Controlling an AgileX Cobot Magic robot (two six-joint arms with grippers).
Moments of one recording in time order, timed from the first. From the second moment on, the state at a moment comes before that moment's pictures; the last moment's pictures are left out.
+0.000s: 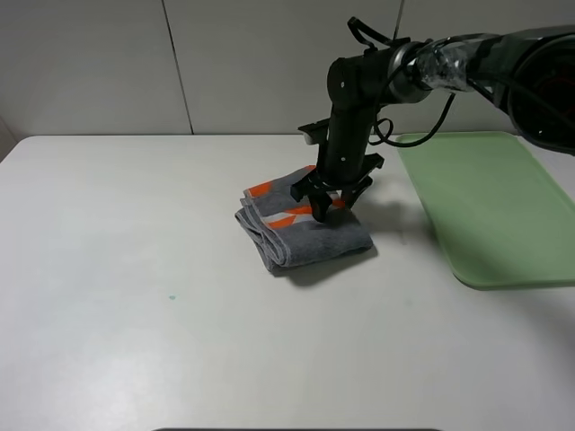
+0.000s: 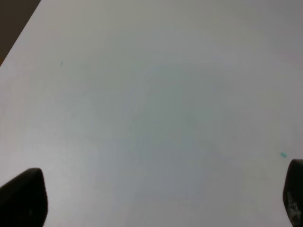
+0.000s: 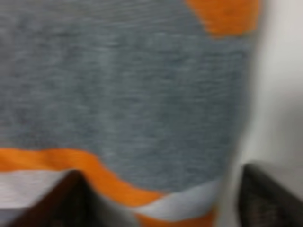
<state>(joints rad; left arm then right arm) 0.11 -0.01 -0.48 0.08 1.07 -0.18 0.48 2.37 -1.79 0.05 0.98 -0.05</state>
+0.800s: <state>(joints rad) 0.11 -0.01 -0.48 0.08 1.07 -0.18 0.48 2.35 -1.85 -0.03 1.04 -0.04</state>
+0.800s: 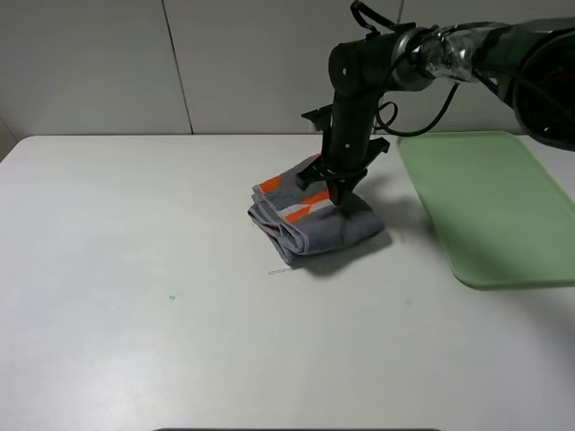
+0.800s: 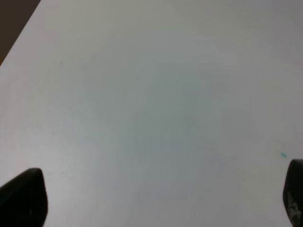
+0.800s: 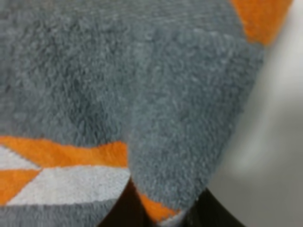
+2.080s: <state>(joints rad) 0.11 -0.01 -0.48 0.08 1.07 -0.18 0.12 2.34 -2.00 -0.20 1.18 -0.03</state>
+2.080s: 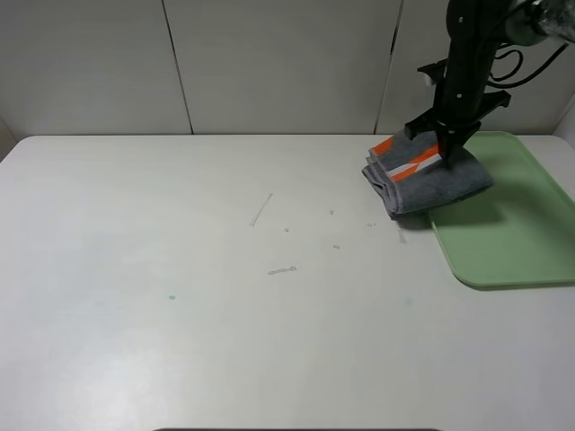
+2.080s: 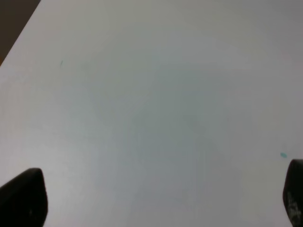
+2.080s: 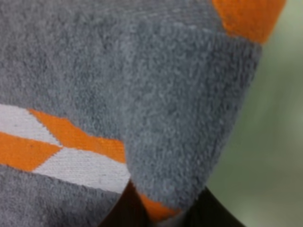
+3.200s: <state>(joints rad) 0.11 -0.01 -0.48 0.08 1.07 -0.18 -0.07 2.34 -2.00 -0.18 1.11 -0.01</state>
